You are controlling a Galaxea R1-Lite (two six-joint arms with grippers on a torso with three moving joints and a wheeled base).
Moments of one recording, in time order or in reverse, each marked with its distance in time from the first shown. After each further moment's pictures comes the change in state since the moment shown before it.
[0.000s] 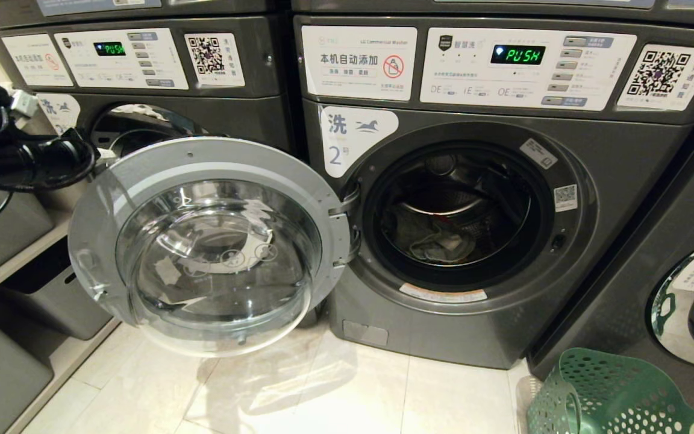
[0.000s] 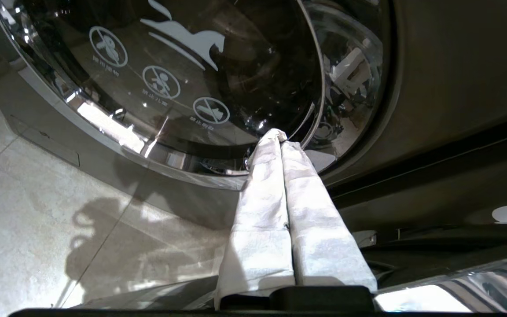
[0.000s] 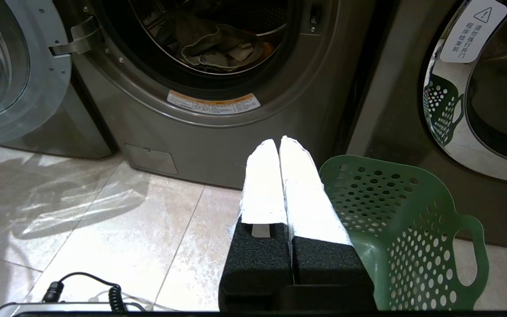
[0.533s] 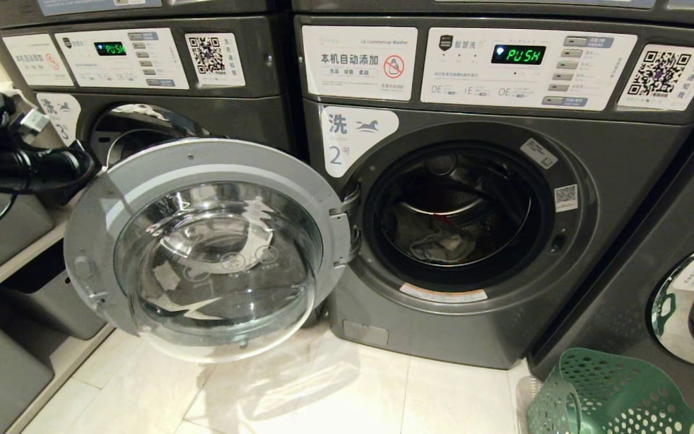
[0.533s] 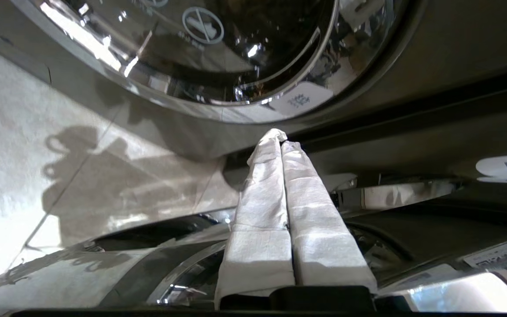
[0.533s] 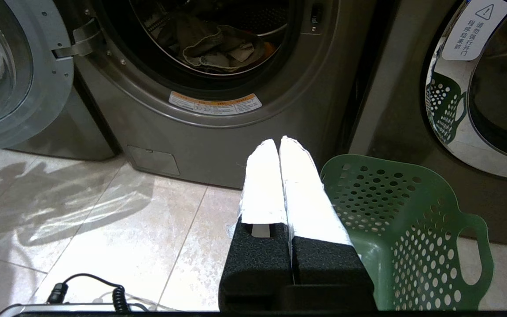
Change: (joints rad) left arm -0.006 0.008 -0.080 0.300 -0.075 -0.001; right arm 0.000 0.000 0.000 -0.002 0.000 0.006
